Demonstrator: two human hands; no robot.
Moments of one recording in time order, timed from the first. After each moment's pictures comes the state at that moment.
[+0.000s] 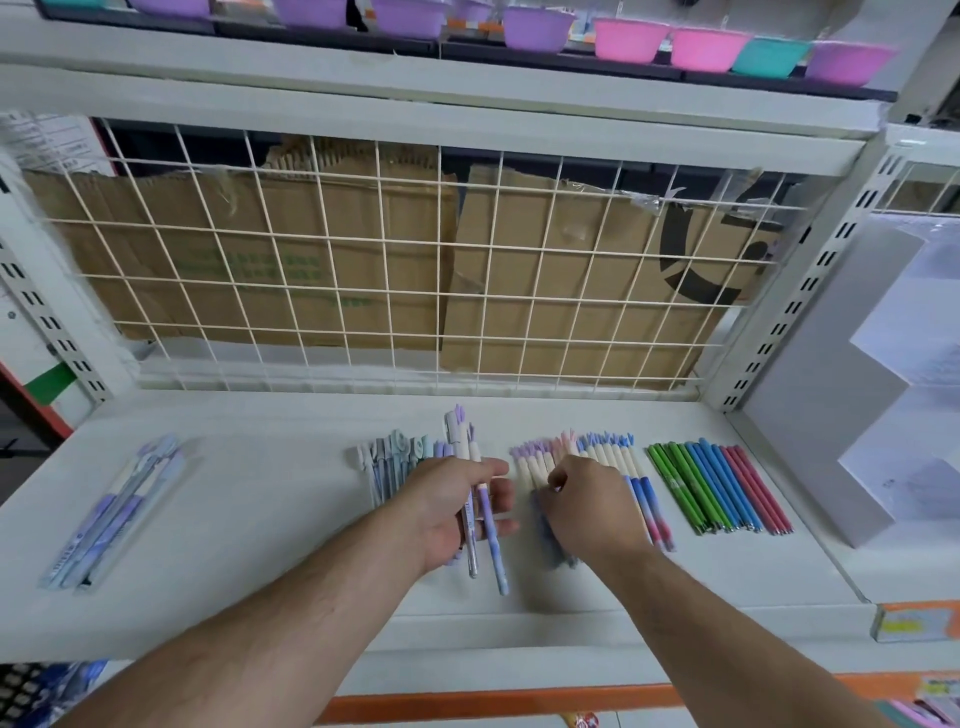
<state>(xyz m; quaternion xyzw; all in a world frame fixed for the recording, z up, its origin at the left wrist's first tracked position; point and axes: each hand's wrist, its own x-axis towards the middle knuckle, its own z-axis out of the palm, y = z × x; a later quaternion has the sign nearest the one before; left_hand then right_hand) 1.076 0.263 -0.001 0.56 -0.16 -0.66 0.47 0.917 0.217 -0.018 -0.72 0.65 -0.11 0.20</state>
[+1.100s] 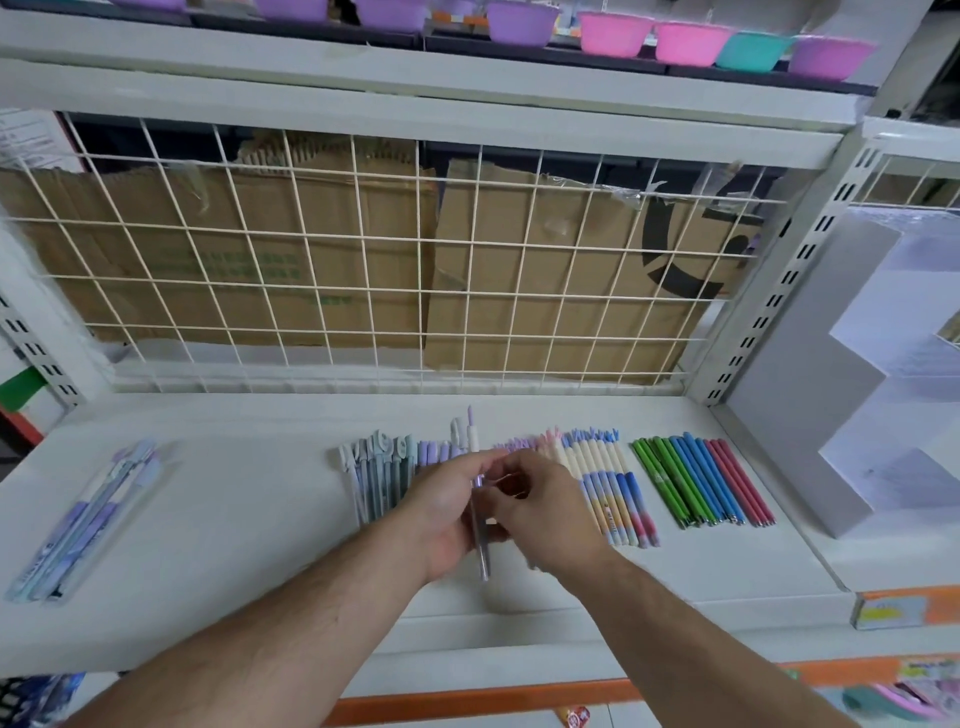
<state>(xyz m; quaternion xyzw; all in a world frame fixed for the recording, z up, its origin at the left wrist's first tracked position) 1.058 0.257 -0.010 0.51 -0.18 -0.70 0.48 0.935 0.245 -0.008 -0.65 0.53 -0.30 0.46</state>
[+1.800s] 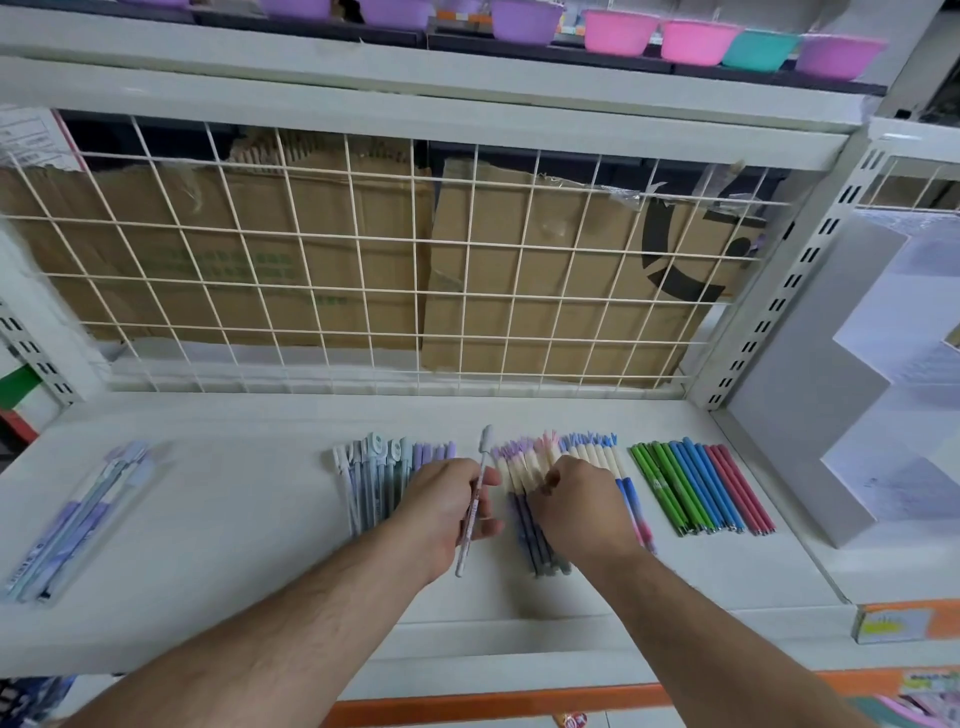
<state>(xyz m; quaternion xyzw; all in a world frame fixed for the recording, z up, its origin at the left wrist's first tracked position) 1.050 0.251 -0.011 0.61 -0.17 -0.59 0.51 0.905 0.211 -0.018 -0.71 0.66 -0.13 0.23</state>
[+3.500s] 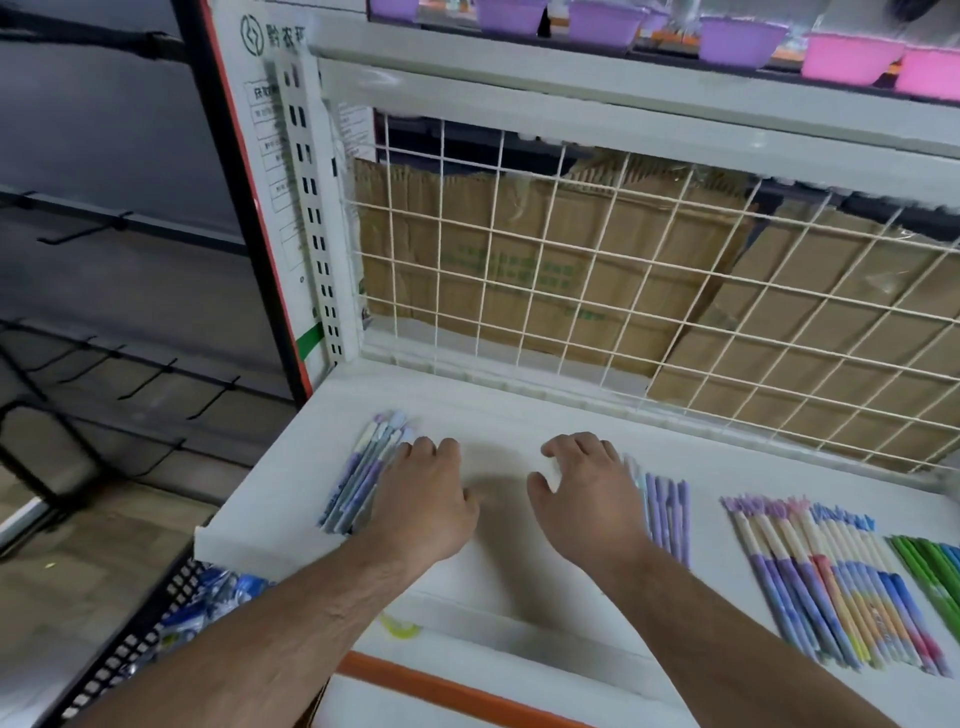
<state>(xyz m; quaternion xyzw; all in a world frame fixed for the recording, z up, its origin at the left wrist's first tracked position) 1.299 0.357 -0.043 0.84 -0.53 -0.03 0.13 1.141 0.271 -0.026 -0.86 0.46 -0.21 0.09</state>
